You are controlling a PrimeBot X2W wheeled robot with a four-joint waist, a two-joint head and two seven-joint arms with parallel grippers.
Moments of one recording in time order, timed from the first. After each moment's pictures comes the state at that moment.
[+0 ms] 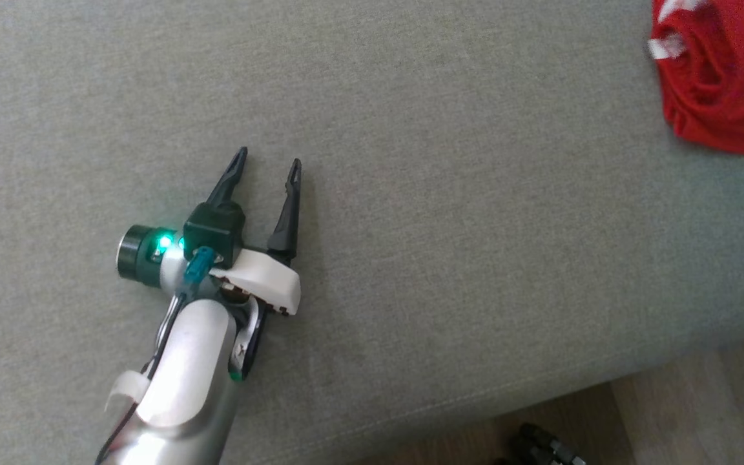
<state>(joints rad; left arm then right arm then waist) -0.41 0.04 -0.34 0.43 -0.05 0.05 -0.26 -1.04 -0.41 -0.18 1.10 -0.17 0.12 -0.26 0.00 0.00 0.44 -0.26</state>
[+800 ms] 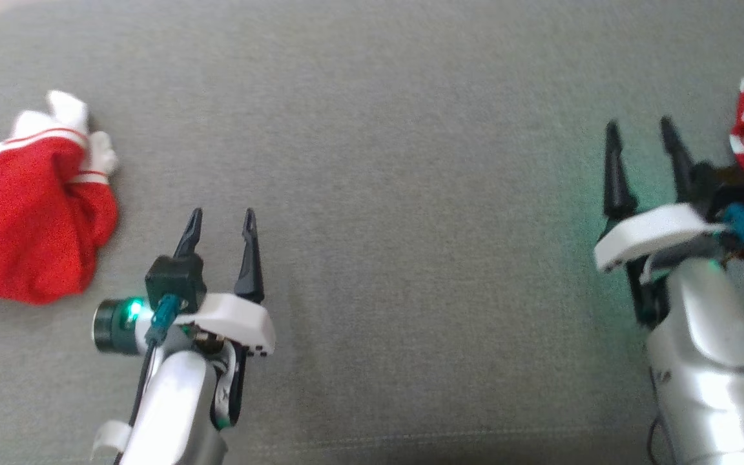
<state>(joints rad) -0.27 0.04 -0.27 0.41 -0.13 0.15 -0.26 -0.53 -0.07 -0.07 0.67 0.00 0.12 -0.26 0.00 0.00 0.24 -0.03</state>
